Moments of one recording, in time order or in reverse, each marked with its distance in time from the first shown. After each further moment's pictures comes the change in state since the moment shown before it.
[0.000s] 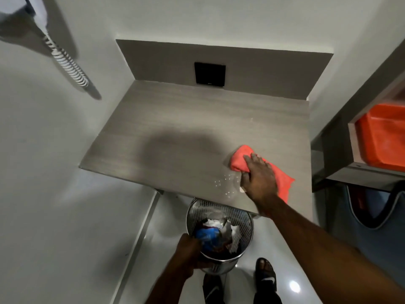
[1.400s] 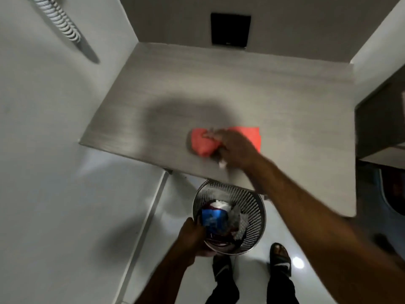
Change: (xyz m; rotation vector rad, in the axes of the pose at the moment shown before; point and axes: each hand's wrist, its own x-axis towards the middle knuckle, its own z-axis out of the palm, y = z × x) left_hand 0.023 -0.005 -0.040 0.122 -0.028 0.034; right_hand 0.041 -0.105 0.022 0.238 -0.377 -0.455
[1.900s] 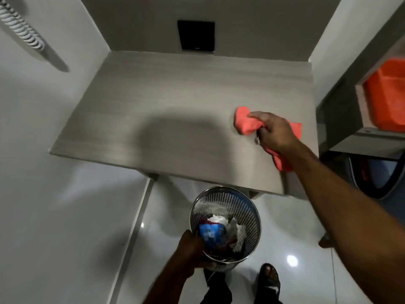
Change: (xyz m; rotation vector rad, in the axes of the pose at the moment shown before) left_hand 0.003 -0.031 0.050 0.019 -0.032 -0.058; right_hand -0.083 0.090 -0.078 0.149 0.451 0.295
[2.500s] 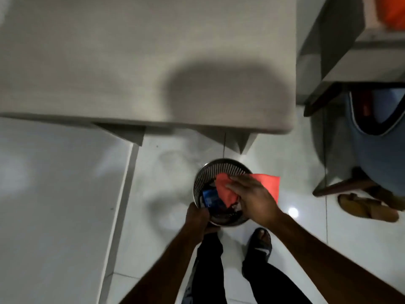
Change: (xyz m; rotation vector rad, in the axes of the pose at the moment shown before) left_hand 0.087 -0.100 0.120 -0.080 0.129 -0.064; right_hand -0.269 0.177 0.114 -0.215 -0.346 -0.137
